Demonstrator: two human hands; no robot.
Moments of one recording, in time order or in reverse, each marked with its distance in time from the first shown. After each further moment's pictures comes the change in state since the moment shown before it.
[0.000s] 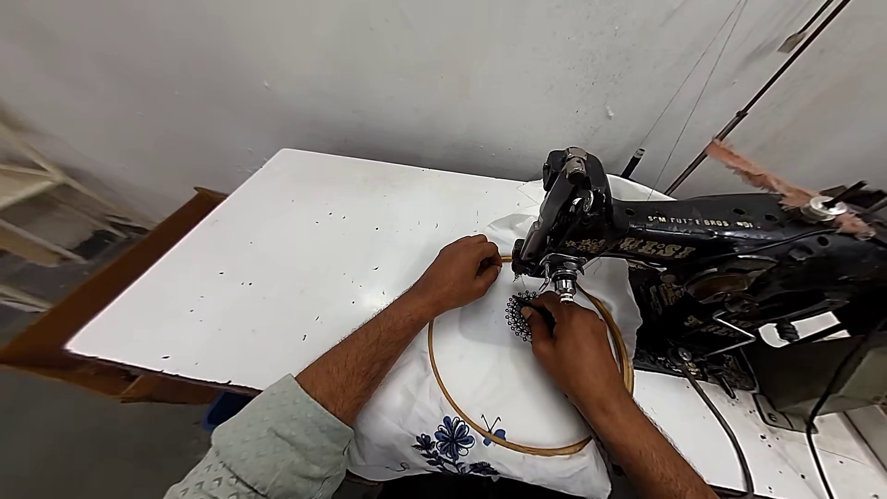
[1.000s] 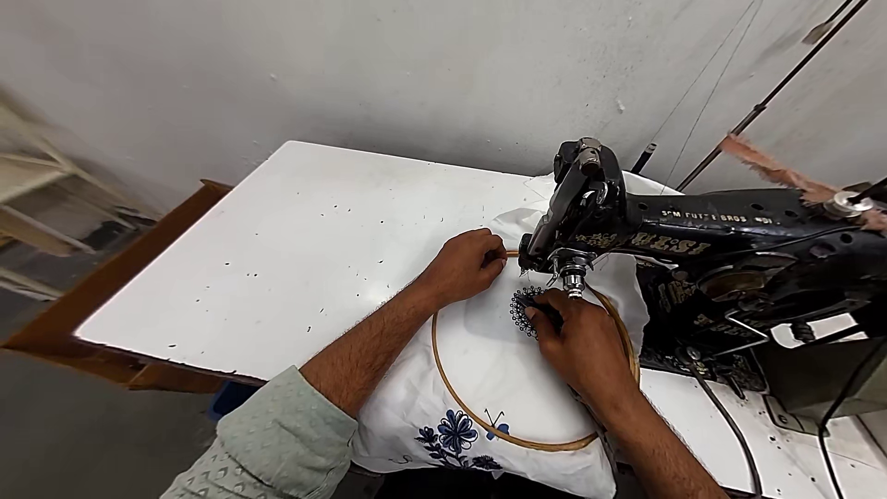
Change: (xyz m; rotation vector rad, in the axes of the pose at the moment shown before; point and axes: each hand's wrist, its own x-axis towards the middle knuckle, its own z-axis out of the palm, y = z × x) left_hand 0.001 0.000 -0.002 -0.025 -0.010 -0.032; right_hand 0.001 0.006 -0.001 -0.008 -0.037 -0.037
